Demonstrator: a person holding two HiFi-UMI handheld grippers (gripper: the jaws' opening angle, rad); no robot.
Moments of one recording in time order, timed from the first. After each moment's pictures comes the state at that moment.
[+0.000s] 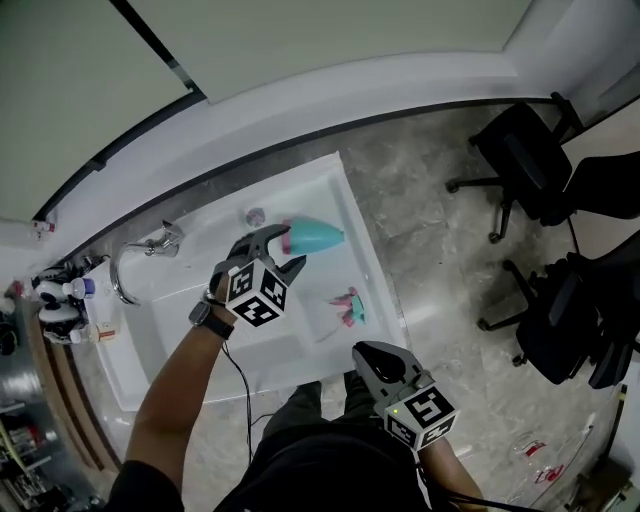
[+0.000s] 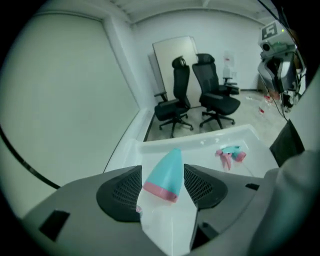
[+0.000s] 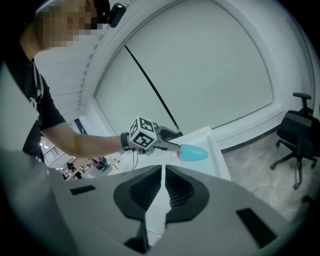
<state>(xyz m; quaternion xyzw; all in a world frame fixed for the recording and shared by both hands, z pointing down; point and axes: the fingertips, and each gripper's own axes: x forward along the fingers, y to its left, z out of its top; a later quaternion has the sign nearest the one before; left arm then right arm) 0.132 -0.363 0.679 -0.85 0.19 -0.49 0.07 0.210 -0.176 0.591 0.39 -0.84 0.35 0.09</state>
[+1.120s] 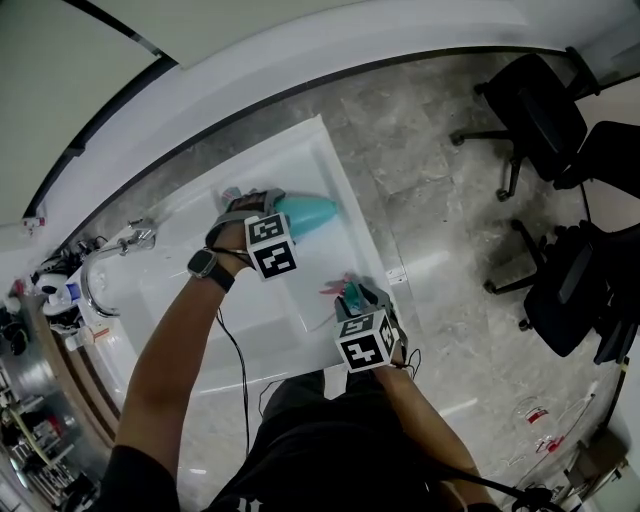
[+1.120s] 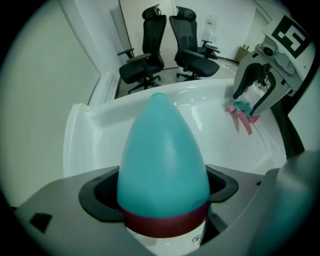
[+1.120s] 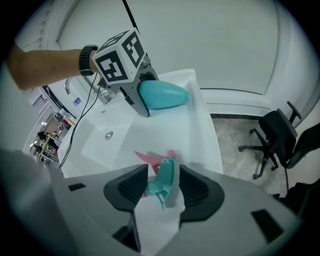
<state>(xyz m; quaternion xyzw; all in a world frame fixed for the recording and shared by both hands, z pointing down) 0.132 -0.389 0.811 -0.73 0.01 -0.68 0.05 0.215 -0.229 0.789 0.41 -0.73 0.39 0.39</state>
